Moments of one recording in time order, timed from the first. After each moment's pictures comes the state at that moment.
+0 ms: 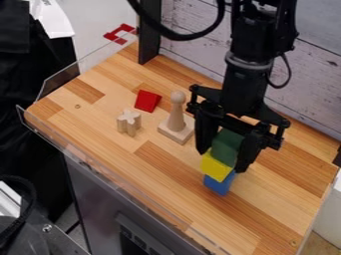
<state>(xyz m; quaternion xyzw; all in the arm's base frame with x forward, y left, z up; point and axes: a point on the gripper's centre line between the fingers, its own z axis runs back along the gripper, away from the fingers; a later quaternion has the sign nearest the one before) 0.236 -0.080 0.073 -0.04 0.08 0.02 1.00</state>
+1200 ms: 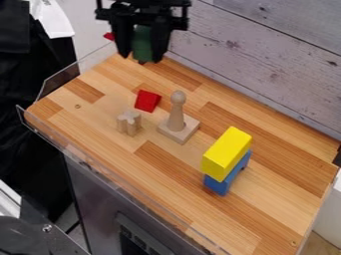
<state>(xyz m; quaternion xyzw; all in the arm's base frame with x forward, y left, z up) 0.261 0.067 0.126 -0.03 -0.01 0.20 0.98</state>
